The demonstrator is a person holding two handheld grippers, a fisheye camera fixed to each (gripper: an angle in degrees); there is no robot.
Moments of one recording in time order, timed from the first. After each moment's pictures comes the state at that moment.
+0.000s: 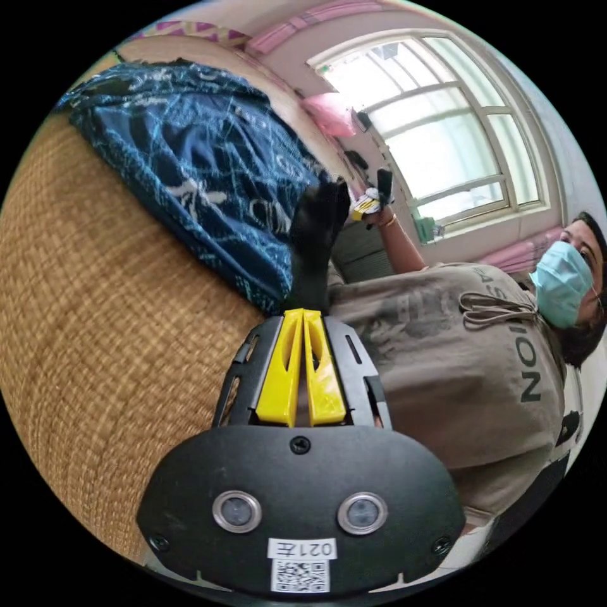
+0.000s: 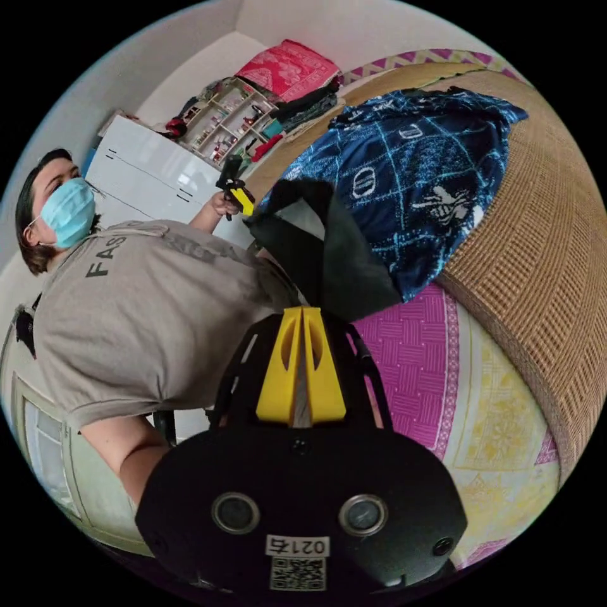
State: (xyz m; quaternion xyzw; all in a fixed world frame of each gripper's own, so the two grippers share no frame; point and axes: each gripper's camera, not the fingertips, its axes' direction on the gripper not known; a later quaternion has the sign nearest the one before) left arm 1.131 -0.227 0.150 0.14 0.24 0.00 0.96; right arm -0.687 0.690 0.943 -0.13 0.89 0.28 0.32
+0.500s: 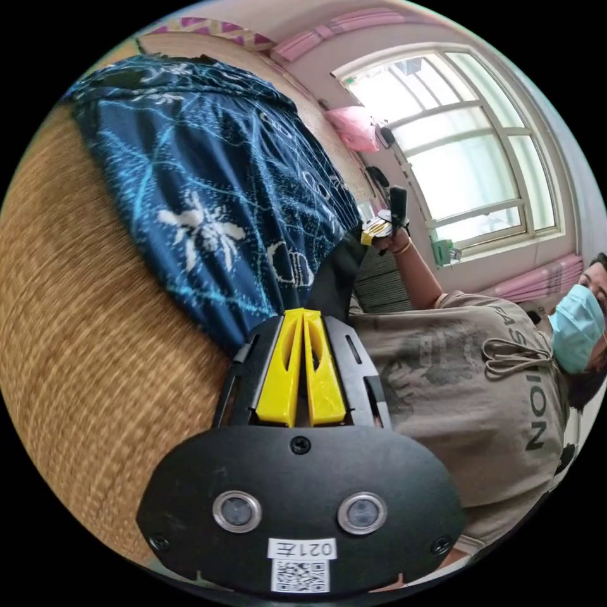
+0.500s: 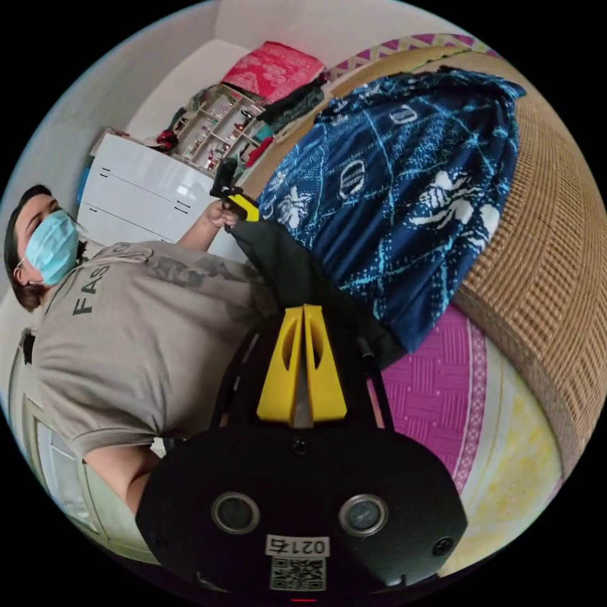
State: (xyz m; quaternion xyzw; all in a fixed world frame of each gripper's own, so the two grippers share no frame) left arm 1.094 -0.267 0.148 0.12 0.22 -0.06 0.97; right arm -0.642 0.656 0.877 -0.09 0.89 0.30 0.32
